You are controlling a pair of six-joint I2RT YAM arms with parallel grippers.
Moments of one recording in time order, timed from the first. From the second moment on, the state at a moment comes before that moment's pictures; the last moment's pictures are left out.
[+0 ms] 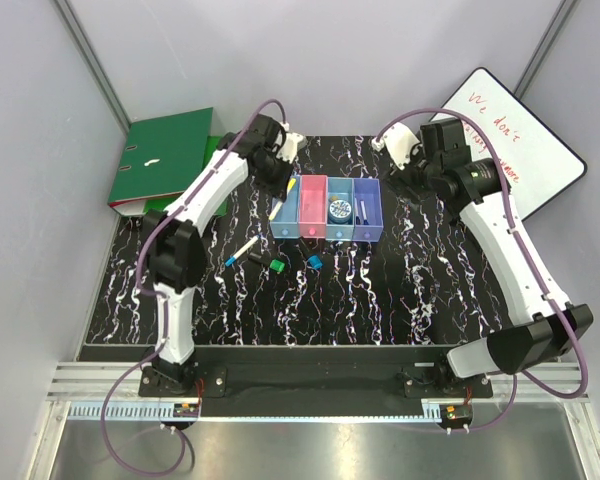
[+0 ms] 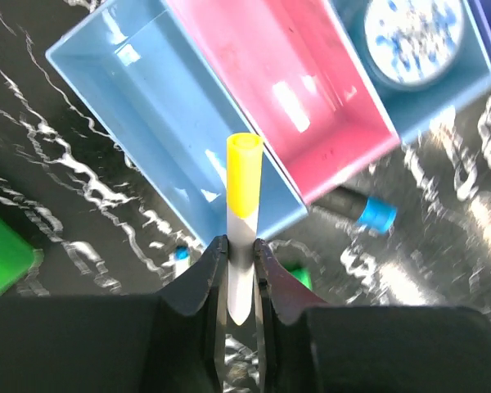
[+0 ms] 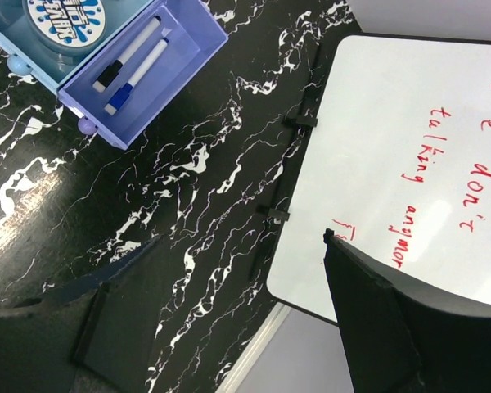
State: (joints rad) left arm -0.43 2.05 1.98 -0.97 0.22 0.12; right arm 0.33 1.44 1.68 -0.95 0.10 -0.65
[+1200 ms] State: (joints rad) left arm -0.37 2.36 2.20 -0.92 0.33 -0.10; right arm 0.33 1.38 1.53 -0.83 0.12 -0.62
